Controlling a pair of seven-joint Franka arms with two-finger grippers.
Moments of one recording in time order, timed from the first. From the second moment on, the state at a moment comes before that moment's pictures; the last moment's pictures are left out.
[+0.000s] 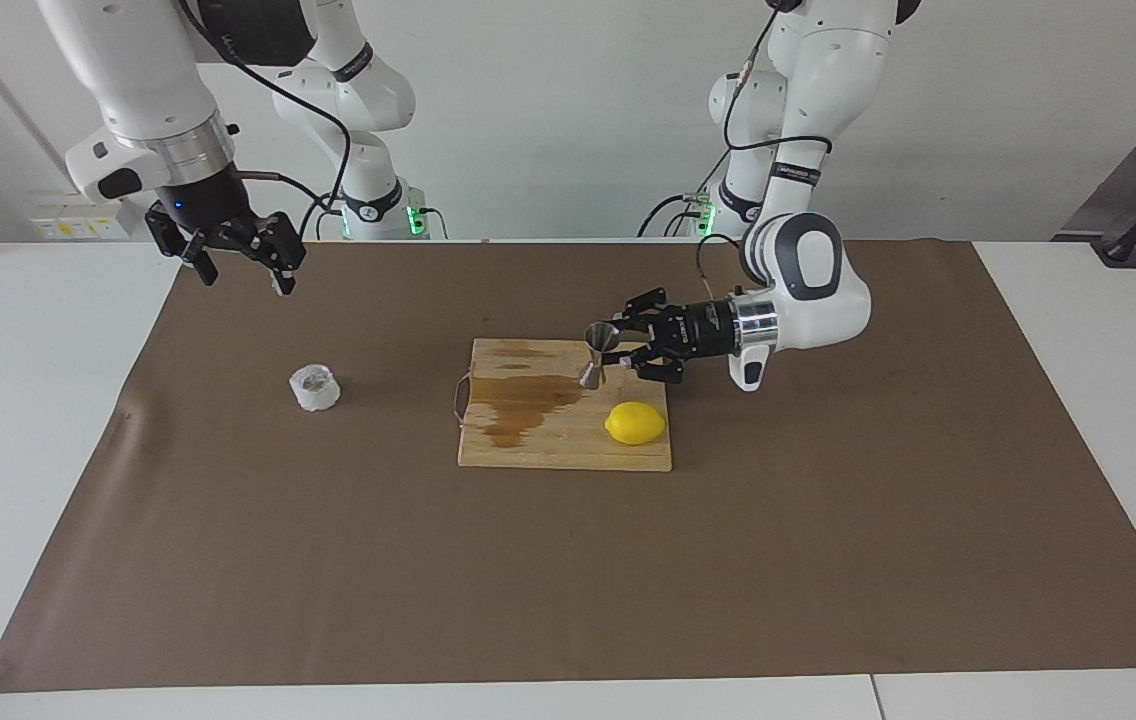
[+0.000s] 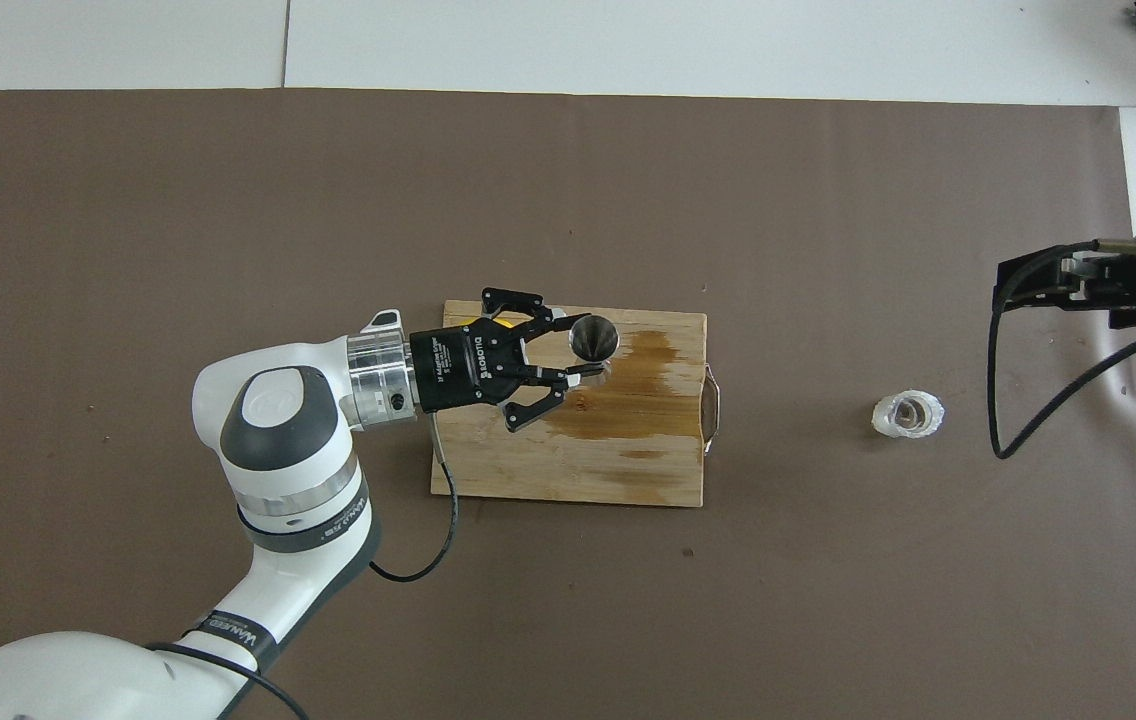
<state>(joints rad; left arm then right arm) -0.38 0.22 -0.11 -2.09 -1.91 2.13 -0.88 -0.04 -0.01 0.08 -1.60 -0.03 1.64 0.21</state>
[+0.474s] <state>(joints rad) -0.48 0.27 -0.11 -2.12 -2.08 2.19 -0.69 -0.04 -0.01 0.08 -1.60 -0.03 1.64 0.21</state>
